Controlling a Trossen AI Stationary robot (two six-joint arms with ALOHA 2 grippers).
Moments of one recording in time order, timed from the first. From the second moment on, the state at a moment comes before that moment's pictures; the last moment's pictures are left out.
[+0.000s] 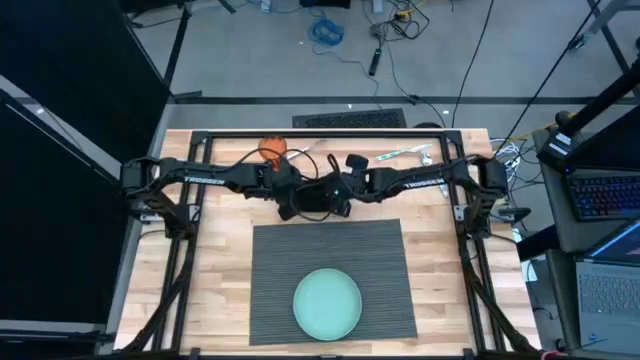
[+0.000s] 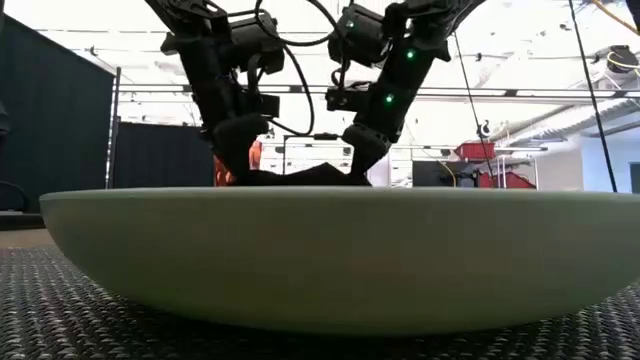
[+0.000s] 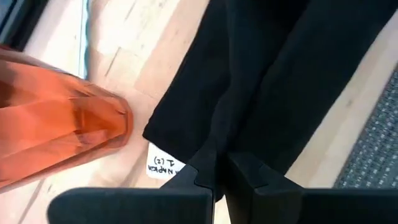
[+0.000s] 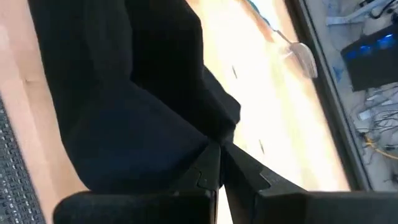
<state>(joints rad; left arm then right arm) 0.21 1.58 1.01 -0.60 -0.25 -0.20 -0.14 1.82 1.25 -0.47 0.45 -0.01</state>
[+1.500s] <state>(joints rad) 0.21 1.66 1.01 -0.58 -0.19 -0.23 -0.37 1.91 1.25 -0.42 0.07 -0.05</state>
